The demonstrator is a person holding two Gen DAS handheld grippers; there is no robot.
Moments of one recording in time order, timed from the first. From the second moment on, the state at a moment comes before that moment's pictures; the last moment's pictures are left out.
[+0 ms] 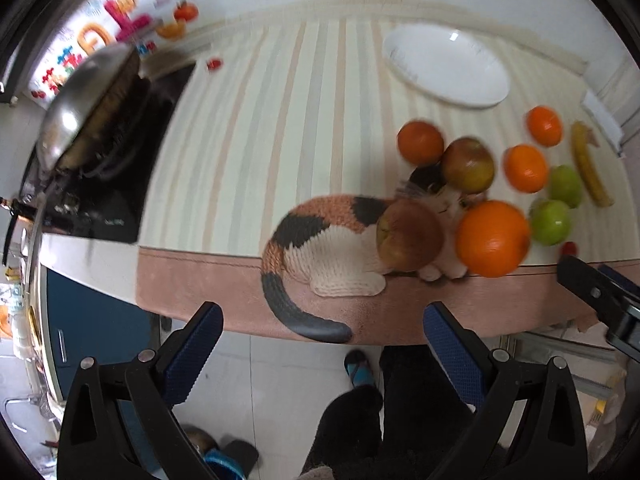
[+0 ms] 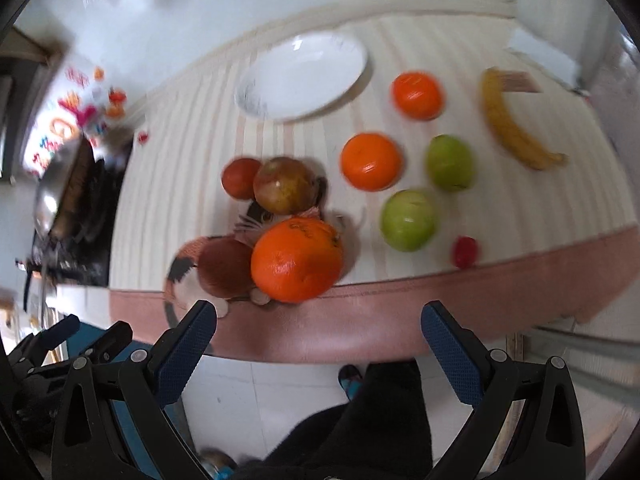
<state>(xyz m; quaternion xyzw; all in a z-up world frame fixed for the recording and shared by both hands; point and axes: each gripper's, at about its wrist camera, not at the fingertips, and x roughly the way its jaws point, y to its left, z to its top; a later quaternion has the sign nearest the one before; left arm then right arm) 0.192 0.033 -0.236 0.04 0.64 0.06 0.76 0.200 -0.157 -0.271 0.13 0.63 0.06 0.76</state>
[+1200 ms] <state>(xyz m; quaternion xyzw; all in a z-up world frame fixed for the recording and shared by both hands) 0.273 -0.025 -0.339 0.05 0.71 -0.06 0.70 0.237 -0.141 -0.366 0.11 0.71 0.08 0.69</state>
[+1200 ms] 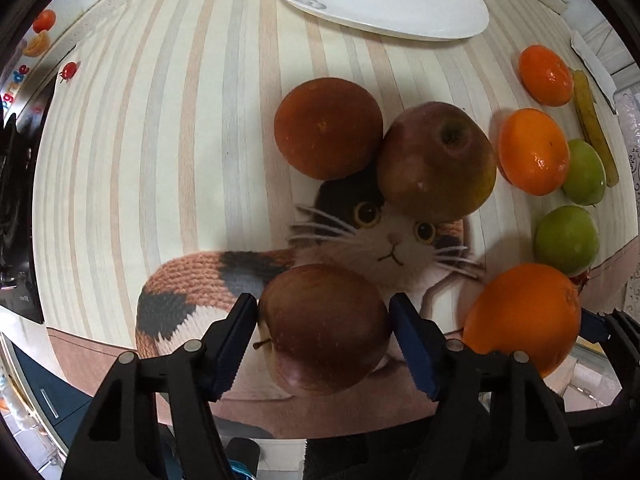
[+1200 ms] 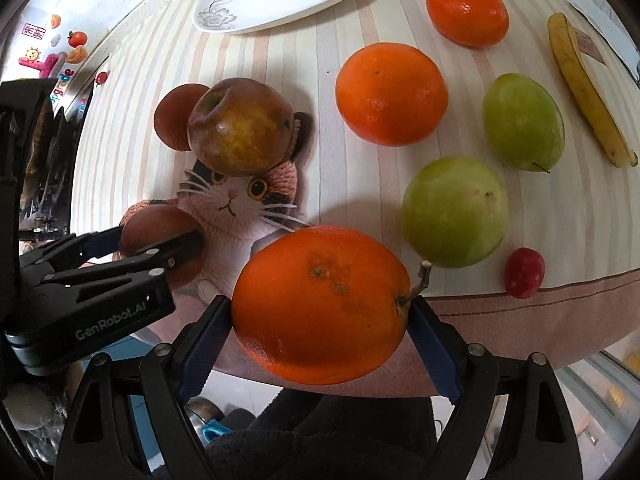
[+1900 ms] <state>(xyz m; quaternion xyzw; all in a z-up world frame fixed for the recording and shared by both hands) 0.262 0.011 -0.304 0.01 0.70 -0.04 0.71 0.264 -0.140 -0.337 0.12 0.70 0.10 0.70</state>
